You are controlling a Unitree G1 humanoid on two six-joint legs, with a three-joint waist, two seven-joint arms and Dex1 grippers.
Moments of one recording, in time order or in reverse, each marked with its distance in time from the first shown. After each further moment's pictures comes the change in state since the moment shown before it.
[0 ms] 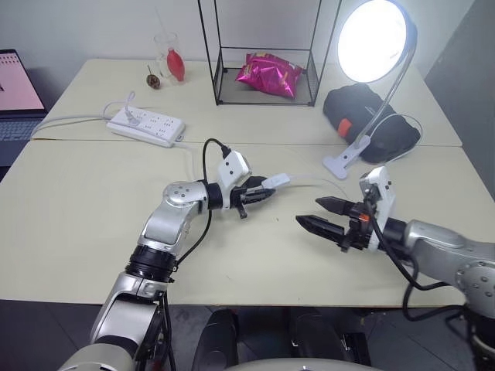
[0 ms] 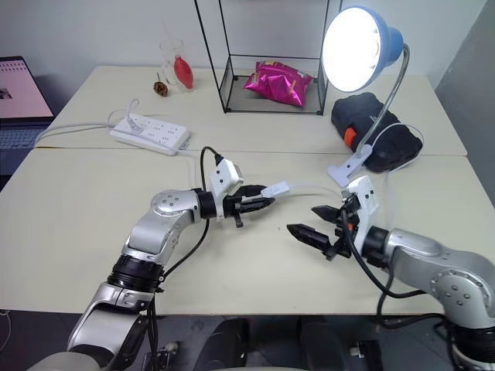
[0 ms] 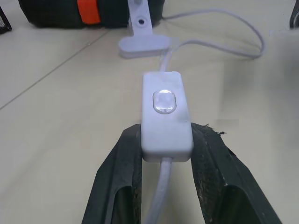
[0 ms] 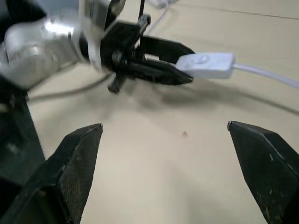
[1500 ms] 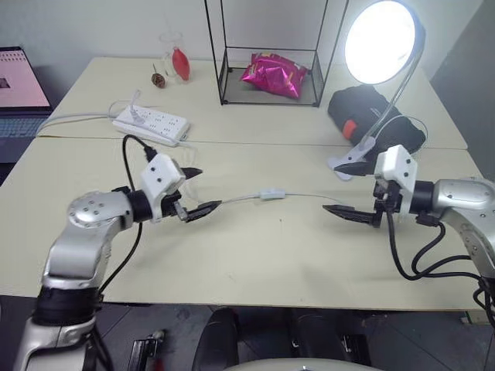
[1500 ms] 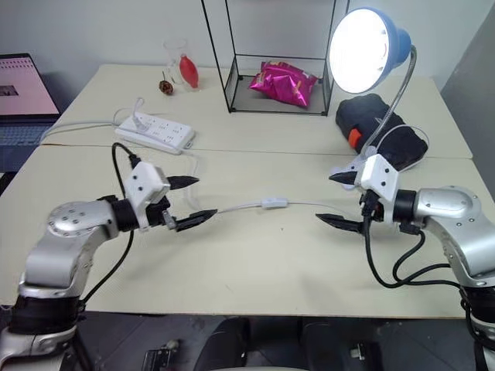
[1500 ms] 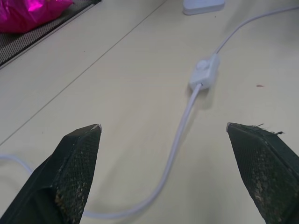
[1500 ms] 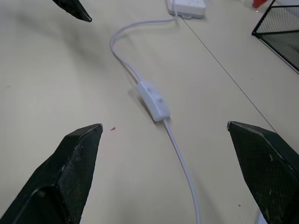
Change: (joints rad) left arm 0.348 0.346 0.317 -0.512 -0.120 0.225 0.014; right arm -0.140 -0.034 0.039 0.322 -0.587 -0.487 0.634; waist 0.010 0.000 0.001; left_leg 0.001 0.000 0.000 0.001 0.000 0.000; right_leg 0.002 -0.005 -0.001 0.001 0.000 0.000
